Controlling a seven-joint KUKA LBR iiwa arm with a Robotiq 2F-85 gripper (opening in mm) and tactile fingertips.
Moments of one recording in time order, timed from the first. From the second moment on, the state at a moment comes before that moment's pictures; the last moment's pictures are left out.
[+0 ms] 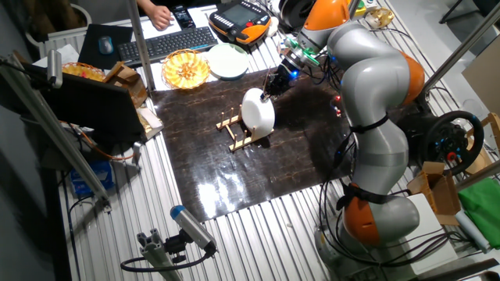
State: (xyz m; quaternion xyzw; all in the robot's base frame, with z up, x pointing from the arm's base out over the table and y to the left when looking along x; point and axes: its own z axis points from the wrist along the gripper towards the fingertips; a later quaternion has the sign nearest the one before) arm 0.582 0.124 0.204 0.01 -0.92 -0.35 0.14
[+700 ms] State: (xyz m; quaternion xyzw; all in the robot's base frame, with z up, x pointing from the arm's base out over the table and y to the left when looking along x) arm 0.585 0.128 0.207 0.02 -0.92 -0.37 0.15
